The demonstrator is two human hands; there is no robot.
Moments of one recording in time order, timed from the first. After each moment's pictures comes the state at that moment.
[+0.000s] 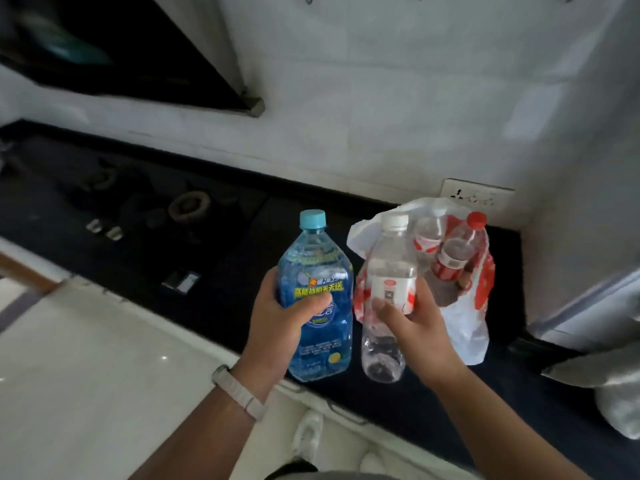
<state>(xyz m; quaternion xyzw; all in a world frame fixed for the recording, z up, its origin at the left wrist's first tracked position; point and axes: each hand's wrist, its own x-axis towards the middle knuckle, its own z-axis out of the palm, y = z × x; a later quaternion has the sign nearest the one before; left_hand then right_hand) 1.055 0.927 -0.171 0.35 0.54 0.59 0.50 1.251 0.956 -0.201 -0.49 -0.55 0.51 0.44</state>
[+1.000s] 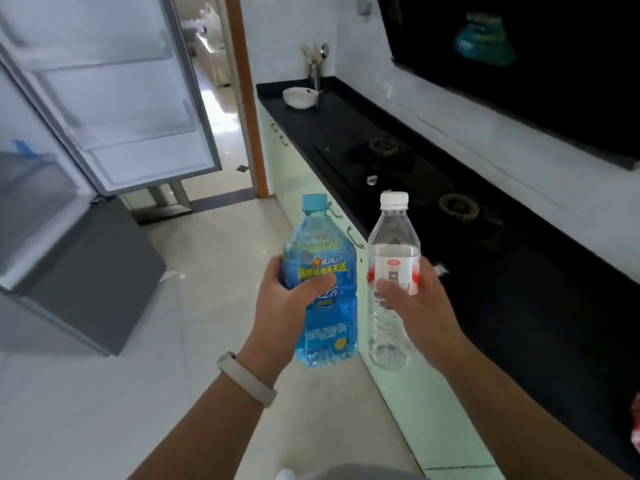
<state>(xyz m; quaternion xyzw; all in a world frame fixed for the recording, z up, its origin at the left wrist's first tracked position) 0.715 0.635 -0.153 0.10 0.59 0.75 0.27 0.835 0.791 -0.163 -0.28 -0.71 0.60 0.22</state>
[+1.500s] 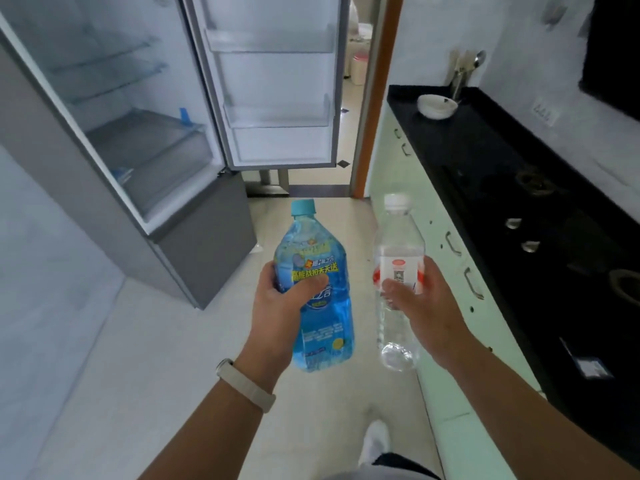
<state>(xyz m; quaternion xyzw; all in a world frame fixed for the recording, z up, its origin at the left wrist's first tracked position) 0.569 0.498 -0.169 -0.06 0.58 0.80 0.13 0.625 0.699 -0.169 -0.14 -0.76 0.63 0.09</state>
